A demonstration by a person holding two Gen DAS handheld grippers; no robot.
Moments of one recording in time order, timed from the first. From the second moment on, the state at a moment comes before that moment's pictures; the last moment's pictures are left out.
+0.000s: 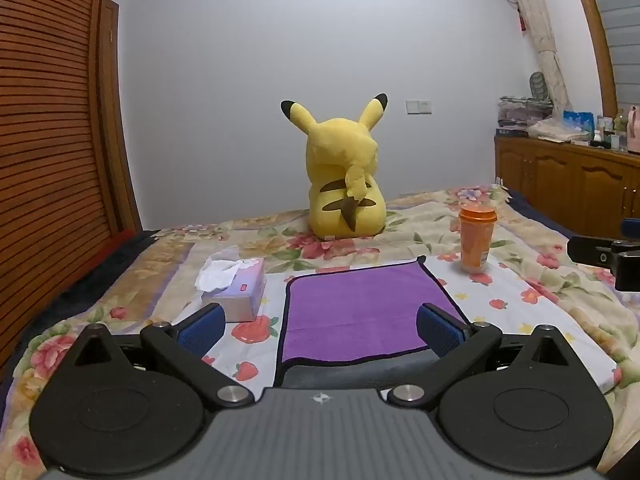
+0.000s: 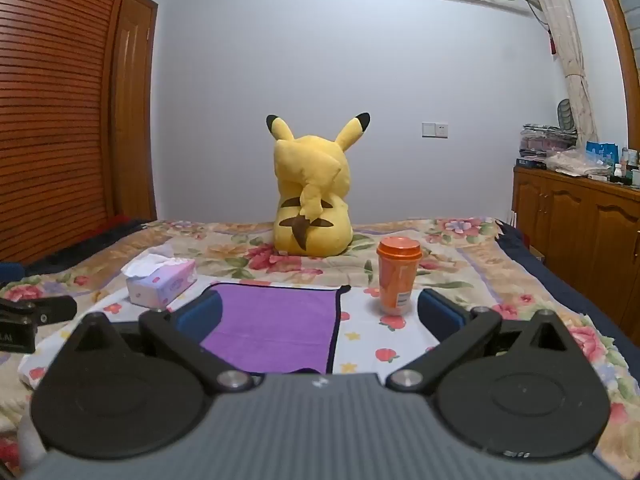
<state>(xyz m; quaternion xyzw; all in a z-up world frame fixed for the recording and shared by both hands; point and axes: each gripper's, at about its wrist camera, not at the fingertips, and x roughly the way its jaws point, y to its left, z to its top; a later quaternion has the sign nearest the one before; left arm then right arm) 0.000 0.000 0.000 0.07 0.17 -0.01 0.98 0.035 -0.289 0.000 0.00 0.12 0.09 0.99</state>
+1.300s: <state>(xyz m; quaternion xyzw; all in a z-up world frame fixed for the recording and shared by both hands) -0.001 0.002 -0.001 0.06 0.16 -0.01 0.98 0.035 -0.294 -0.001 0.00 0.12 0.09 0.99</state>
